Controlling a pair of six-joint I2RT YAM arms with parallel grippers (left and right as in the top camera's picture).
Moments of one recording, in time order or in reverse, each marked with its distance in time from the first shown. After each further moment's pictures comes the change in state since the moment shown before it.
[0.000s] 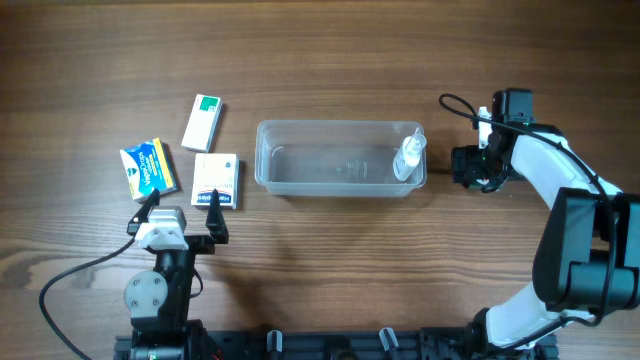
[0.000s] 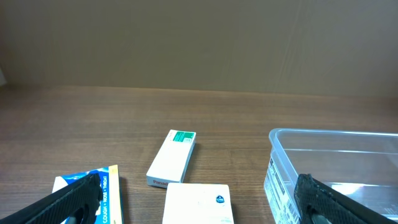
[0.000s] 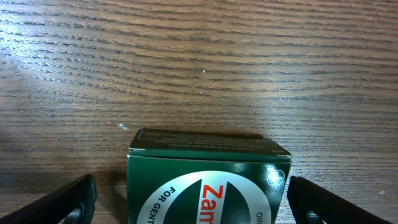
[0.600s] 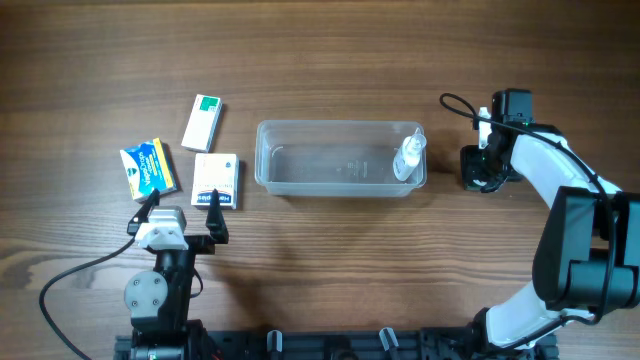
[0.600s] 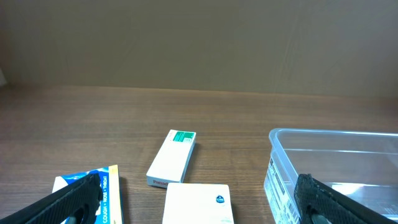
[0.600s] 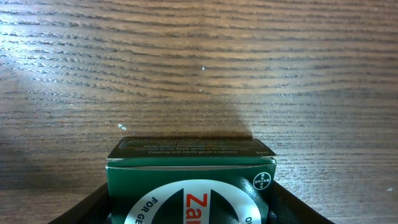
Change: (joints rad) left arm 0.000 0.000 0.000 0.000 0.000 0.000; right arm 0.000 0.005 0.000 -0.006 -0.003 0.028
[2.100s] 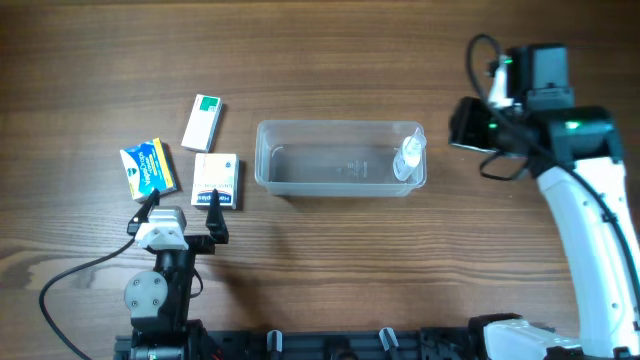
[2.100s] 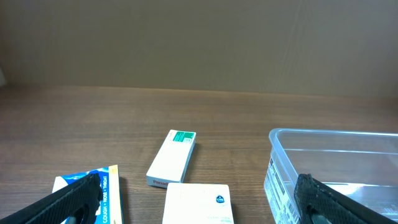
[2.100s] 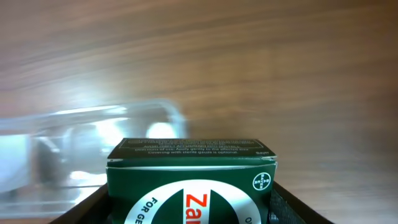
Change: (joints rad) left arm 0.000 0.000 0.000 0.000 0.000 0.000; right arm 0.265 -0.406 0.402 -0.467 -0.093 0.414
